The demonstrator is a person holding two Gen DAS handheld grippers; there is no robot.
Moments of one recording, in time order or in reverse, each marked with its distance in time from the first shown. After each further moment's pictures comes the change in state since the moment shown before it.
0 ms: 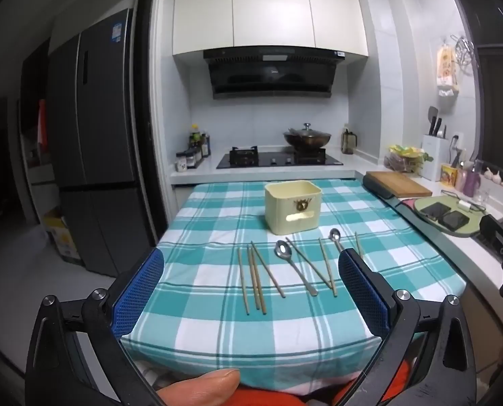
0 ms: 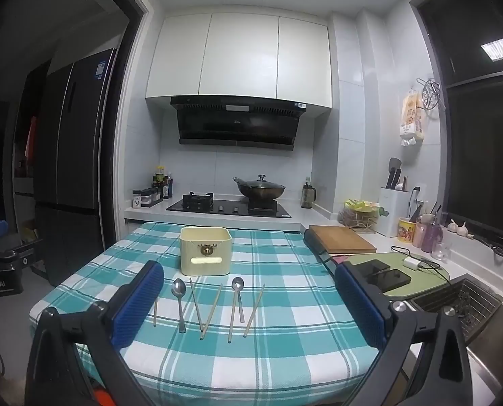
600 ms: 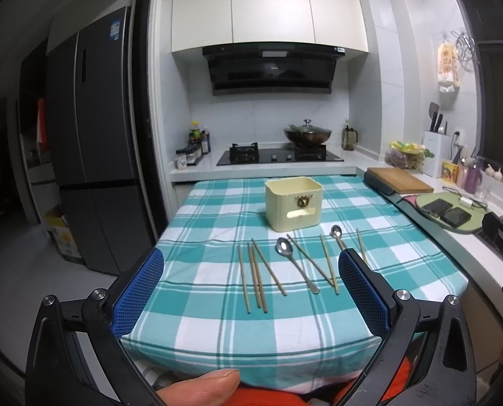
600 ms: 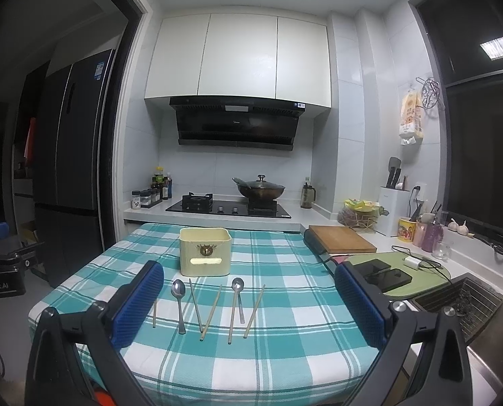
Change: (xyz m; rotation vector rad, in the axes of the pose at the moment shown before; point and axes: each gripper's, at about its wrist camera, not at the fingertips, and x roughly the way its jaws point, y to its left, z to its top) left arm 0.007 0.001 -0.004 0.006 0.014 0.004; right arm 0.005 -0.002 -0.005 0.007 0.002 -0.003
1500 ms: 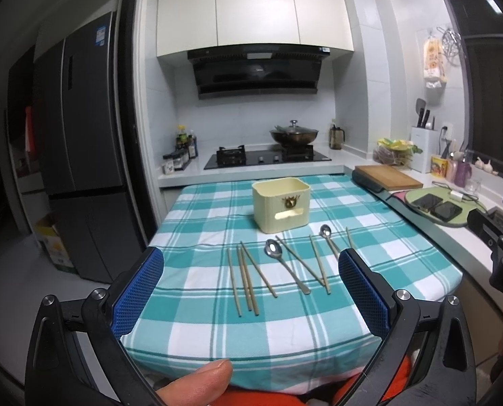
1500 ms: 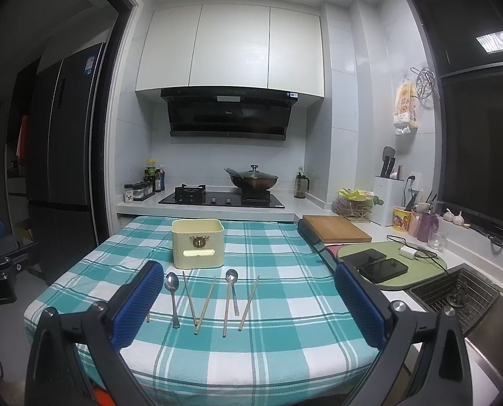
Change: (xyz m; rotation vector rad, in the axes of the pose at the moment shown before) left arm 0.001 -0.009 0.002 0.039 -0.008 -0.053; right arm 0.010 0.004 -0.004 0.011 0.042 -0.031
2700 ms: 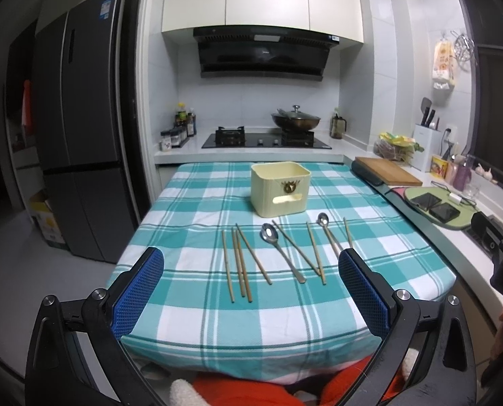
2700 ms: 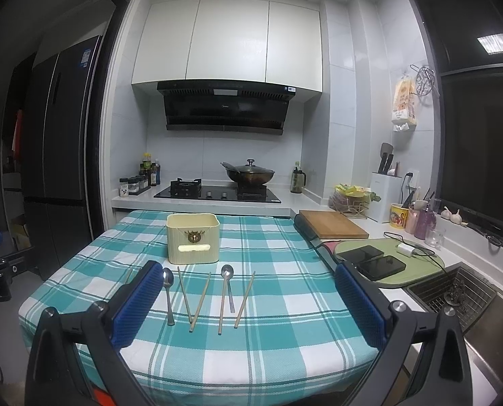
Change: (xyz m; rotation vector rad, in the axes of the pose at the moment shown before) left arm 0.016 0.010 -0.001 -0.067 0.082 -0.017; right arm 0.009 -0.002 0.000 -0.002 0.023 -0.018
